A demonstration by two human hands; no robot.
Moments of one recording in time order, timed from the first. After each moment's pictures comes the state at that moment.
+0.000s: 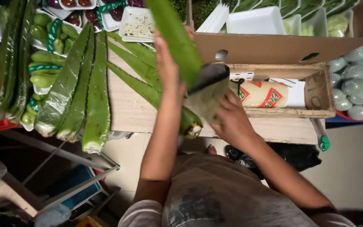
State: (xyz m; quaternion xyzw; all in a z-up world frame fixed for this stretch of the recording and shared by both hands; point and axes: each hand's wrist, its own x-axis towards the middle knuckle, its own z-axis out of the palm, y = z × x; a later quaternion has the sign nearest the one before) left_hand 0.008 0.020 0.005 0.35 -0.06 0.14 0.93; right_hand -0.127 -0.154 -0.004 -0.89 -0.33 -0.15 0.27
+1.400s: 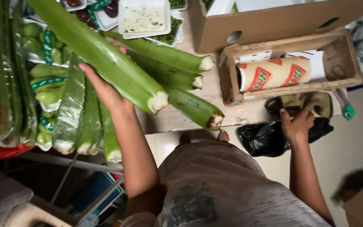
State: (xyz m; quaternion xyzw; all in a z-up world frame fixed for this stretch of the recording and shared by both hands) left_hand -0.005 0.218 -0.008 0.23 -0.08 0.07 0.97; right_hand -0.218 -0.286 -0.180 -0.90 0.37 -0.04 0.24
